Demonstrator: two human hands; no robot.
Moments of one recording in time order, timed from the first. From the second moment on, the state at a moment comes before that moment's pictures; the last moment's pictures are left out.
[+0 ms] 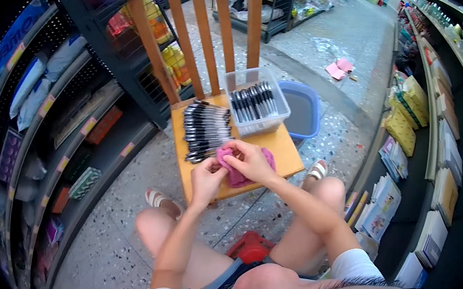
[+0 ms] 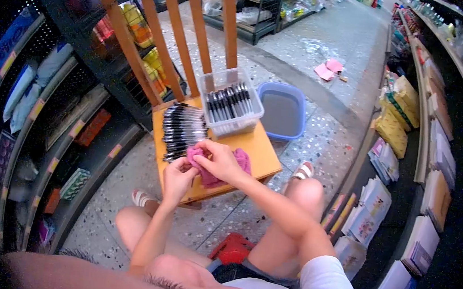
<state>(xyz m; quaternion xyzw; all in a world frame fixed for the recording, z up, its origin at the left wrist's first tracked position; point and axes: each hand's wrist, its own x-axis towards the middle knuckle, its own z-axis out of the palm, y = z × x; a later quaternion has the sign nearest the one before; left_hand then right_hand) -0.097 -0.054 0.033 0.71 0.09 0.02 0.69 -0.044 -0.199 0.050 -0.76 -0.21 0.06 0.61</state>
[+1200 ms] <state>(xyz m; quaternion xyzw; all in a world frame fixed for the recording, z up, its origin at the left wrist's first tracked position) -0.099 -0.042 0.027 0.71 0.01 -0.06 0.70 -0.040 -0.212 0.057 -0.75 -0.24 -0.05 0.61</state>
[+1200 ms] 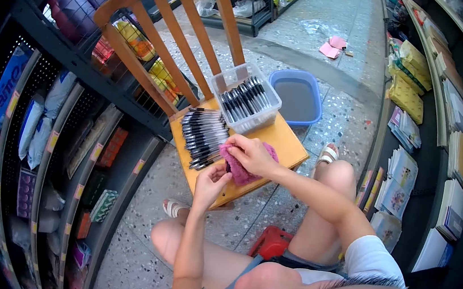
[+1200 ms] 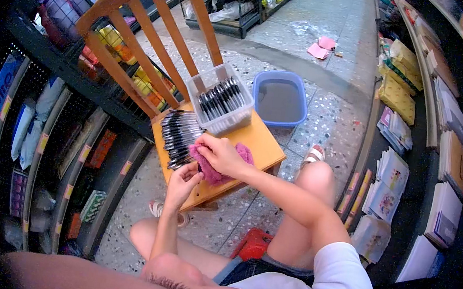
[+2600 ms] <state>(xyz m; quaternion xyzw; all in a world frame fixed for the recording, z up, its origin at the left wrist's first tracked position) -0.101 -0.062 0.029 0.64 0.03 -0.08 0.76 -0.040 -0.201 0.027 -0.65 -0.11 0.05 0.75</state>
